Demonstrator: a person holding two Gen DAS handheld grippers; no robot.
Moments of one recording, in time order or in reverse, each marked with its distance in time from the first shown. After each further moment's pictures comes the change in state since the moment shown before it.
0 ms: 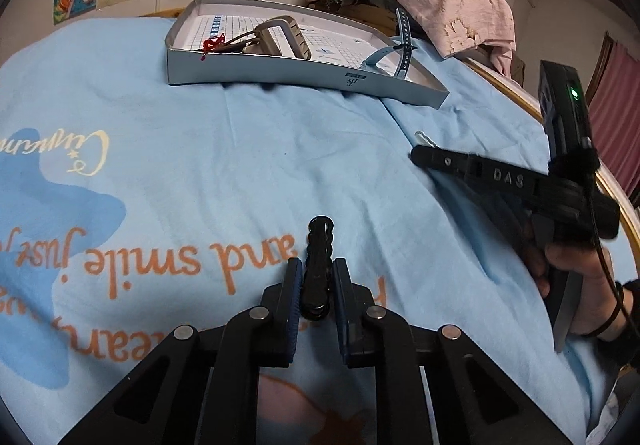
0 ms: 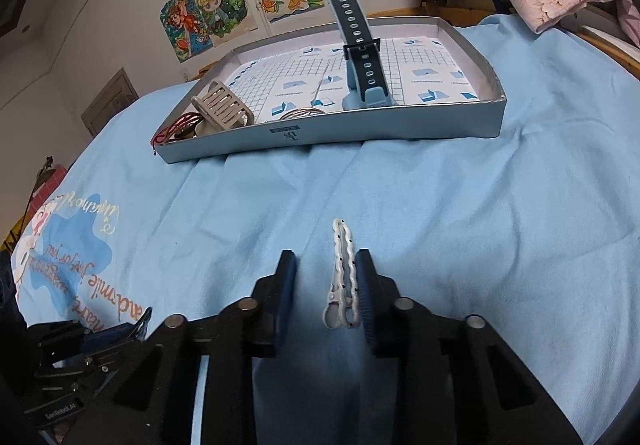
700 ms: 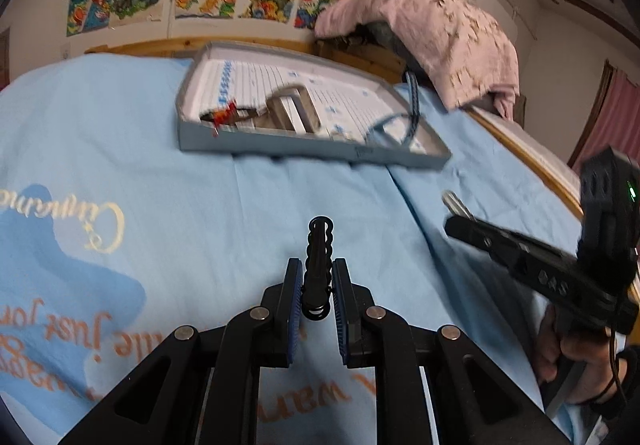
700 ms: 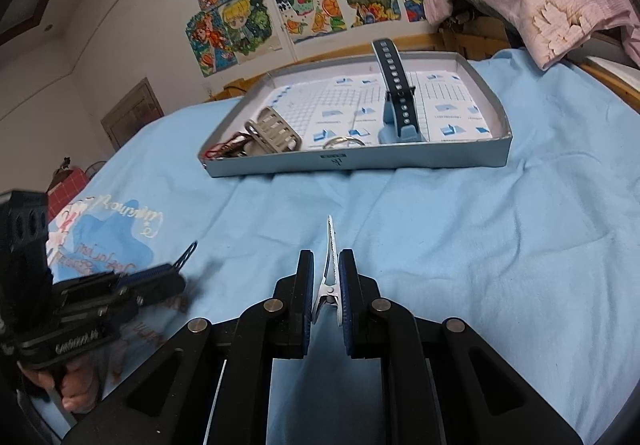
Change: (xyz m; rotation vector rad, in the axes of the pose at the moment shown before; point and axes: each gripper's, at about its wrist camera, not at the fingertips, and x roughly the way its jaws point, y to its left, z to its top) left arm -0.017 0.008 0.046 -0.045 -0.144 0.009; right arm -0.047 0.016 -0.001 -0.042 -0.104 0.053
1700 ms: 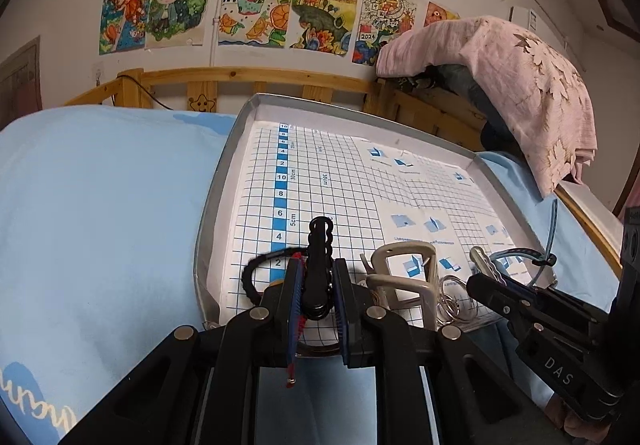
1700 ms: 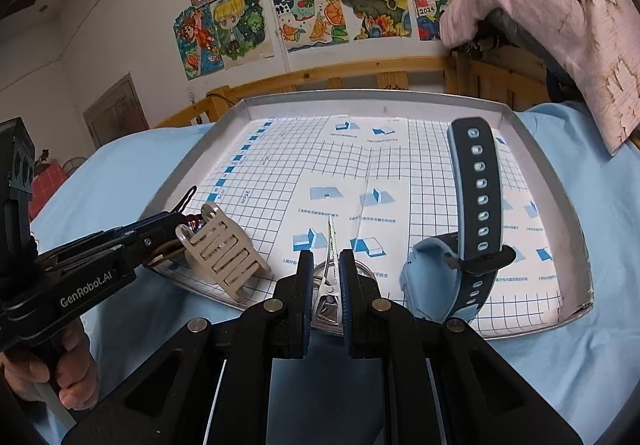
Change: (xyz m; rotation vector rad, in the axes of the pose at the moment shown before) left arm 0.090 0.050 0.108 -0.070 -0.098 0.162; right arm 0.106 0.016 0.092 -0.069 -0.011 -0.075
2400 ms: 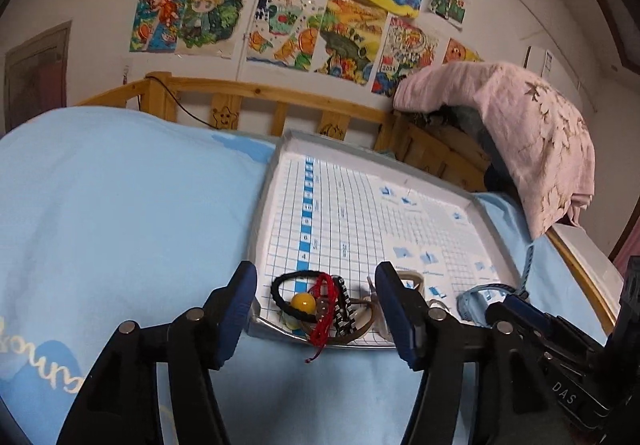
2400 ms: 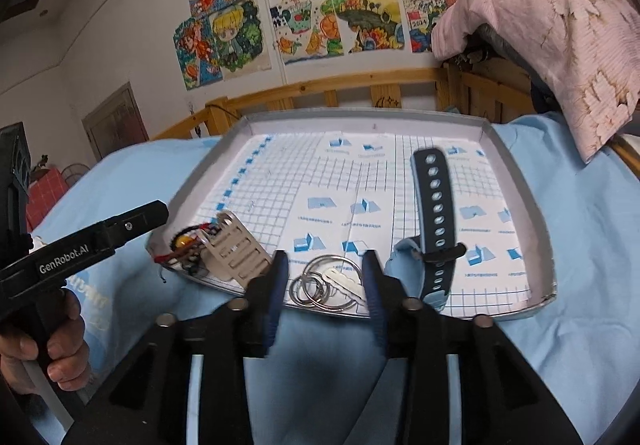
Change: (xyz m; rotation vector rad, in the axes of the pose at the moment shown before) left arm -0.048 0.015 0.010 -0.102 -0.078 0.026; right arm -0.045 -0.001 0.005 0.001 -0.057 -0.018
